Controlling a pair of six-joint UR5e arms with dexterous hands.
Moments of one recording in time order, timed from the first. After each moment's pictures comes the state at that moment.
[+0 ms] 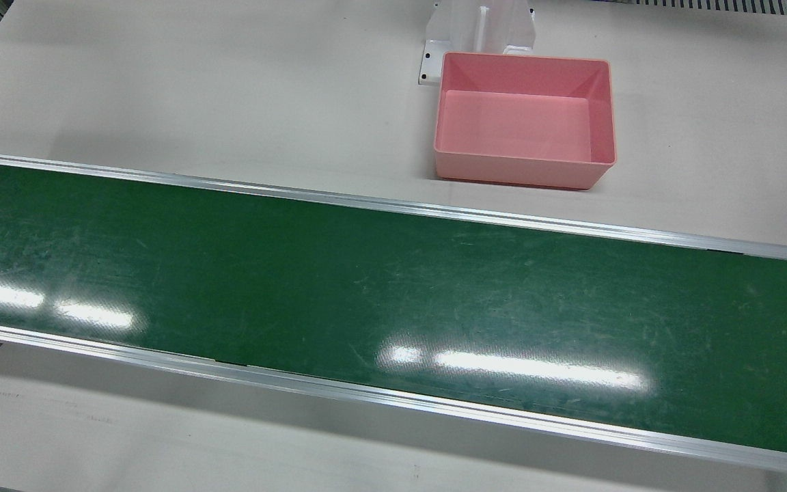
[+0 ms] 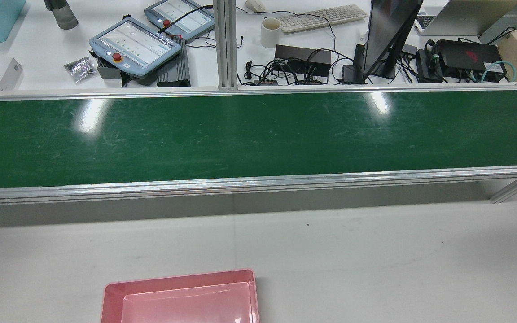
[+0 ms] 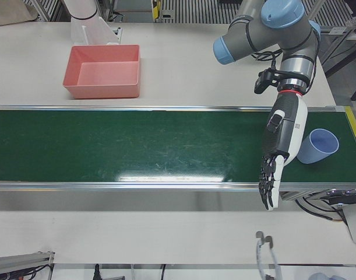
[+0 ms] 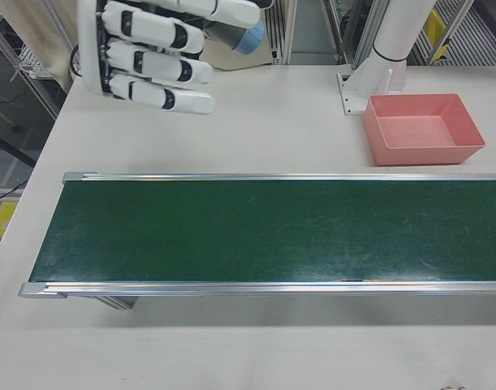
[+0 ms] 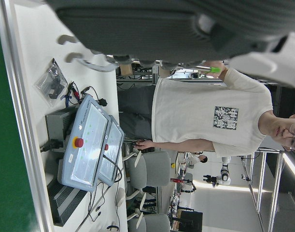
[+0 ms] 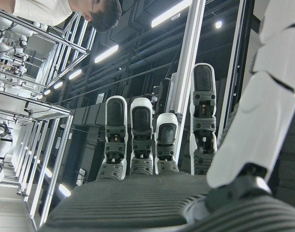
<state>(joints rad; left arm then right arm) -1.41 -1.79 -1.71 0.33 1.79 0.00 1.40 -1.36 2.02 -3.21 -1.17 -0.41</state>
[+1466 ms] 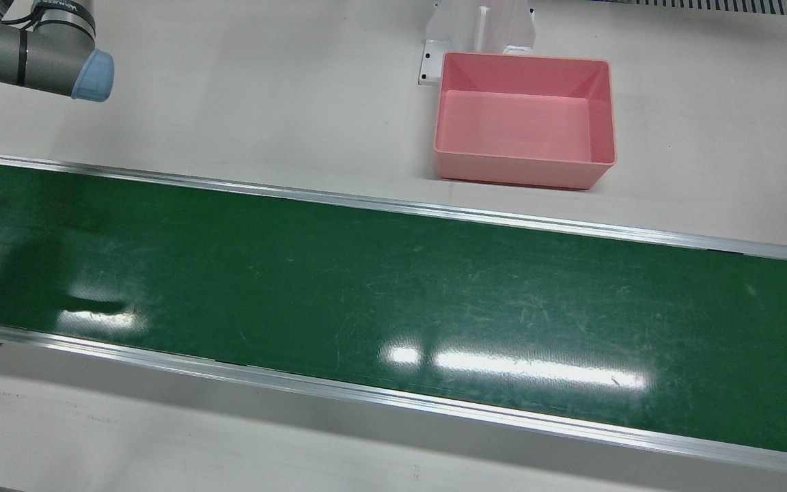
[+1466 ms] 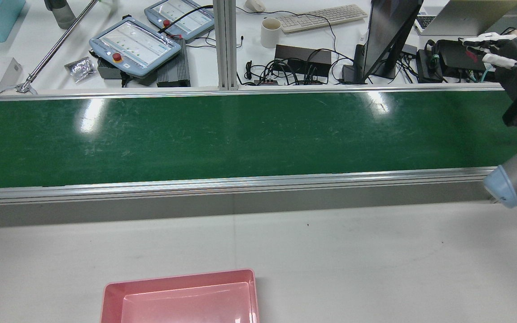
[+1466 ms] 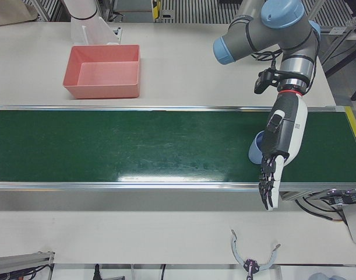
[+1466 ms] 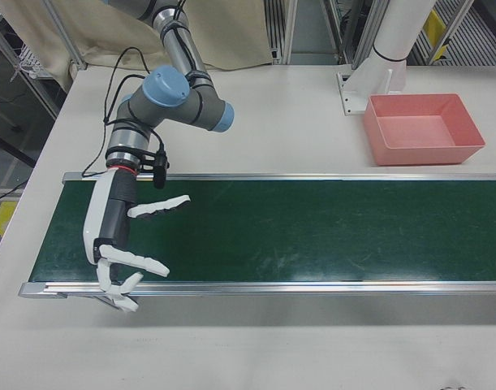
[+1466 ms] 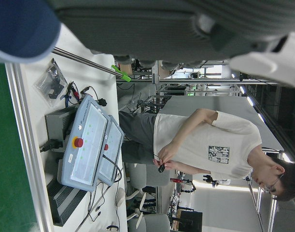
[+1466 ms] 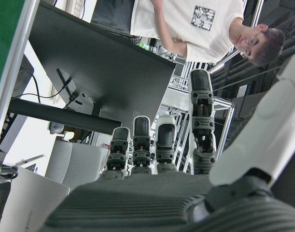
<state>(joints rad) -1.41 -1.79 -1.71 0.33 1.79 0.00 1.22 -1.36 1.57 -3.32 -1.22 -0.26</state>
